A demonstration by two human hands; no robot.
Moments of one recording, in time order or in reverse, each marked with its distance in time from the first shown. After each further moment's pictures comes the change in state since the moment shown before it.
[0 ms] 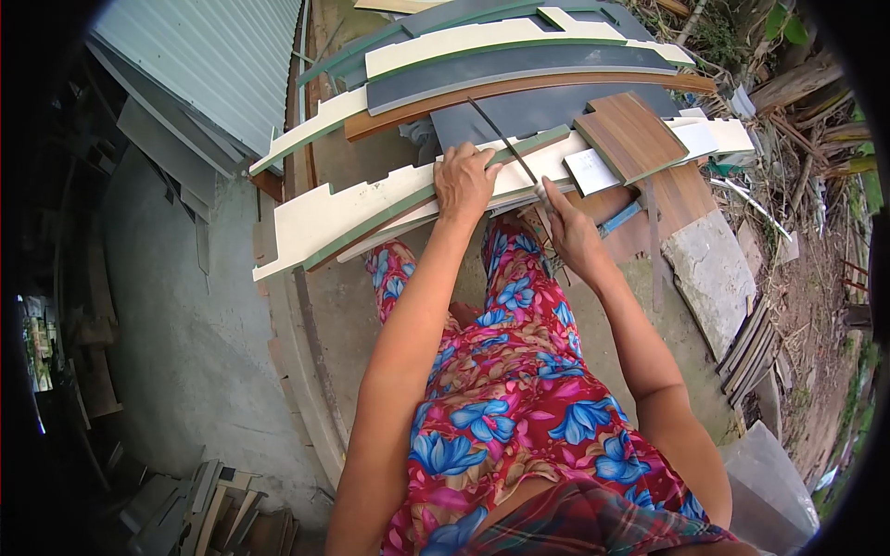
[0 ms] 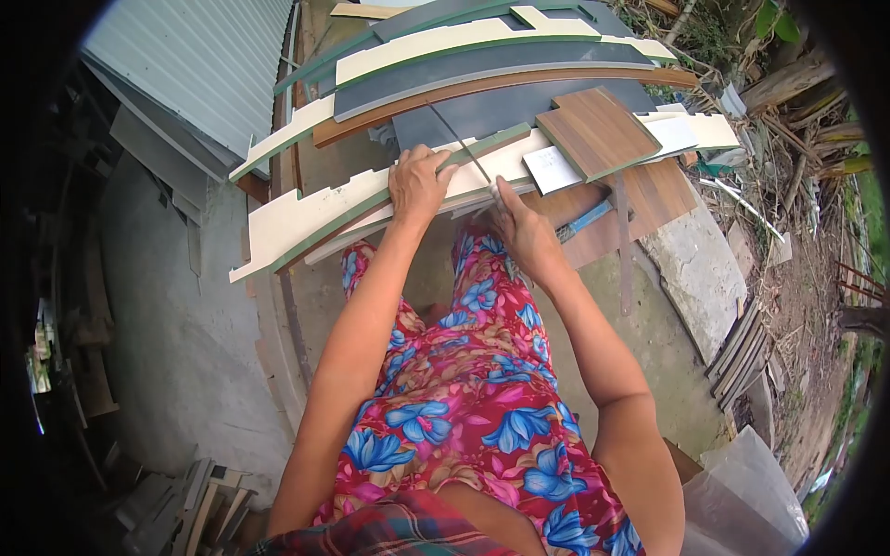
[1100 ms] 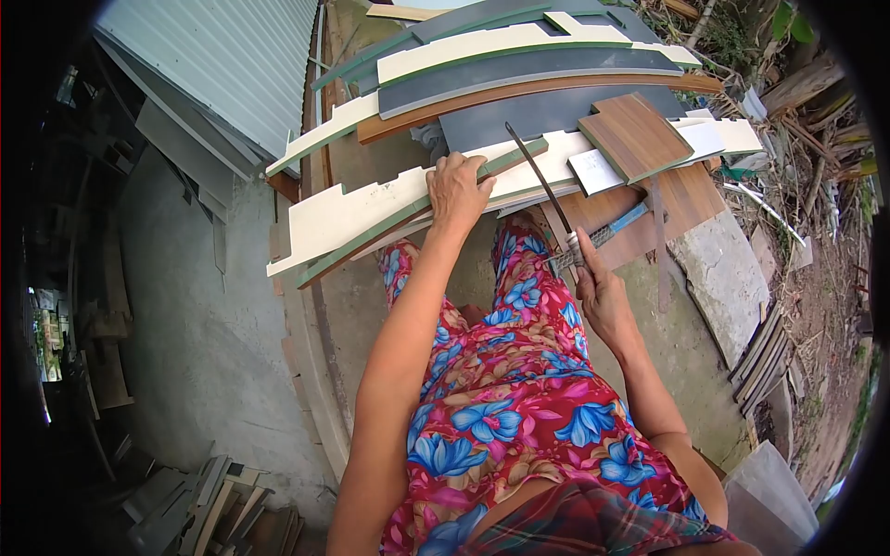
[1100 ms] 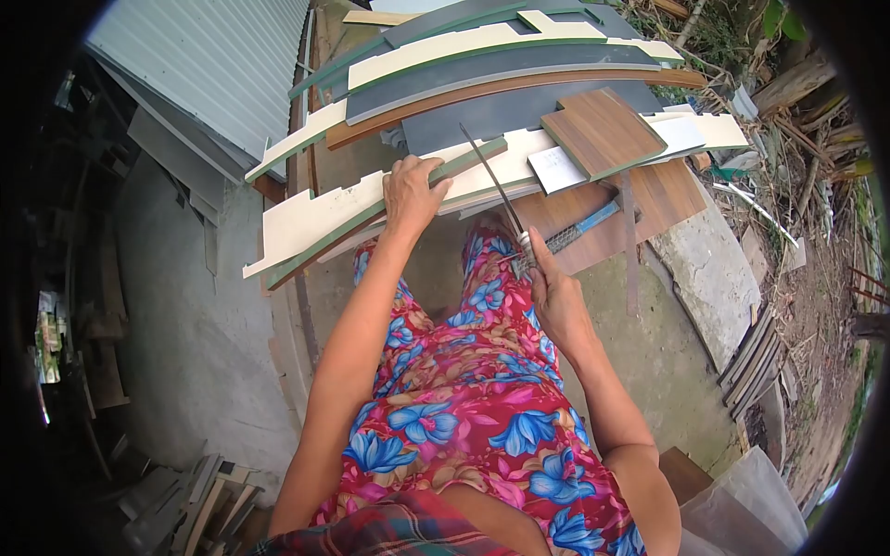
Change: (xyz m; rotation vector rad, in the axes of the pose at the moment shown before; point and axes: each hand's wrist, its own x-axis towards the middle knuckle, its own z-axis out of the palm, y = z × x) left_hand -0.013 -0.008 -0.022 0.042 -0.040 -0.025; right_hand -0.087 -0.029 -0.030 0.179 -0.064 0.276
